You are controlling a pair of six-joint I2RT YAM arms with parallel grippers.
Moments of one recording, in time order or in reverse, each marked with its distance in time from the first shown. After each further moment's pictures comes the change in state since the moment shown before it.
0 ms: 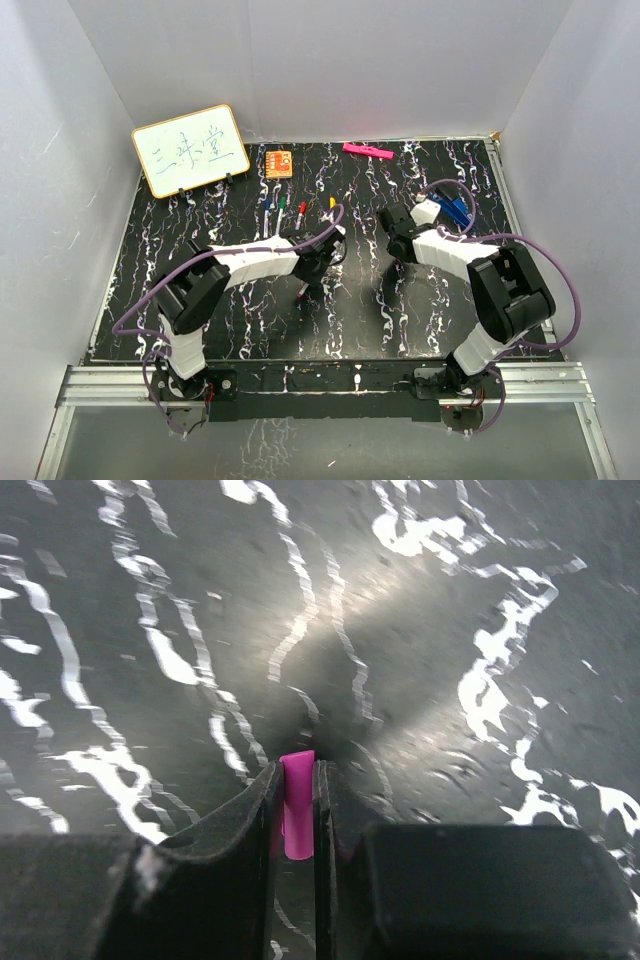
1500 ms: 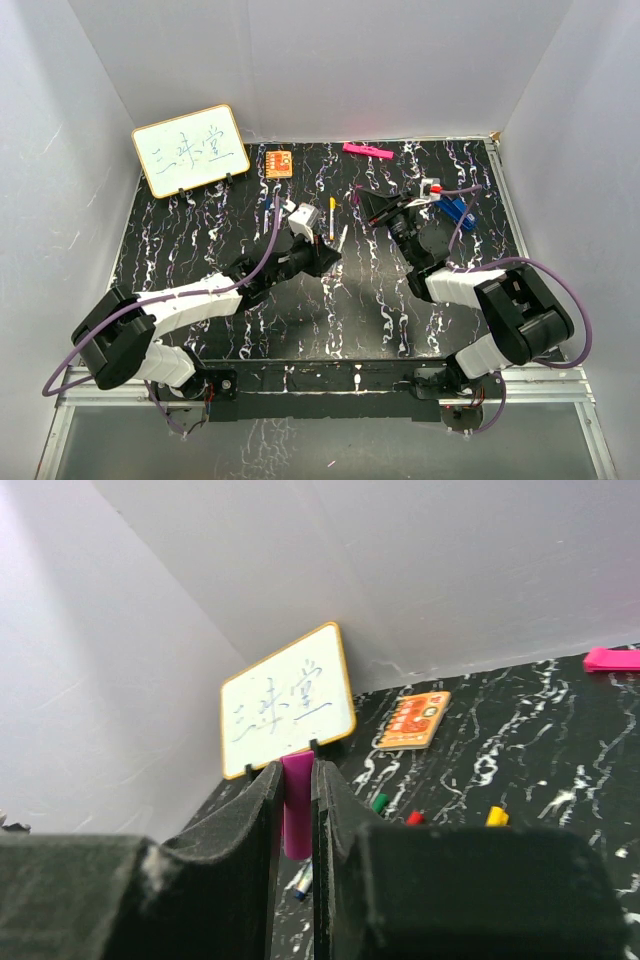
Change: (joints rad) left arm 0.014 -0.491 -0.494 0.898 0.270 -0.186; right arm 0.010 -0.146 -0.380 1.663 -0.566 -0.204
